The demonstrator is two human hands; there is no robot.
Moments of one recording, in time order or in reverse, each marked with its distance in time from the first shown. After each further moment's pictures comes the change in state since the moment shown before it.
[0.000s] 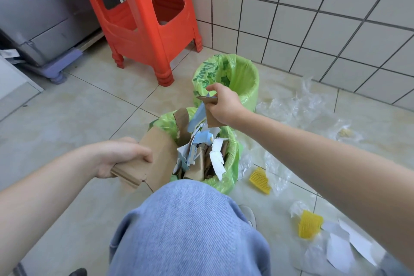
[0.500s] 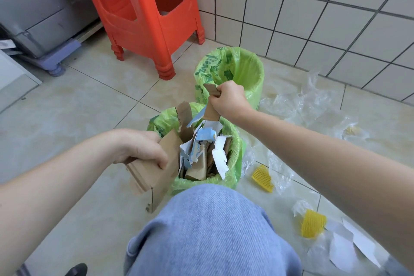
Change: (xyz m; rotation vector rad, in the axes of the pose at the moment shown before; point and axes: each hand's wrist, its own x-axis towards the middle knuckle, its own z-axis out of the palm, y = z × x) left_hand 0.018 0.027 0.017 0.379 -0.121 0.026; right_hand 0.014 0.005 0.007 -0.065 0.051 0.060
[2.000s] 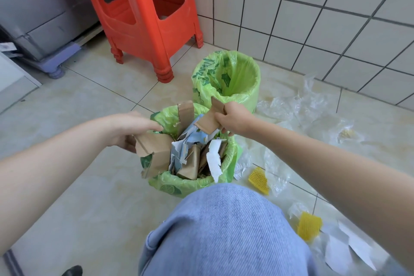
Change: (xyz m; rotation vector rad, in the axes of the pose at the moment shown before) left_hand 0.012 0.007 -0.028 -0.254 0.244 -0.030; right_hand -0.018 0.032 -0.009 -0.073 -0.289 0.018
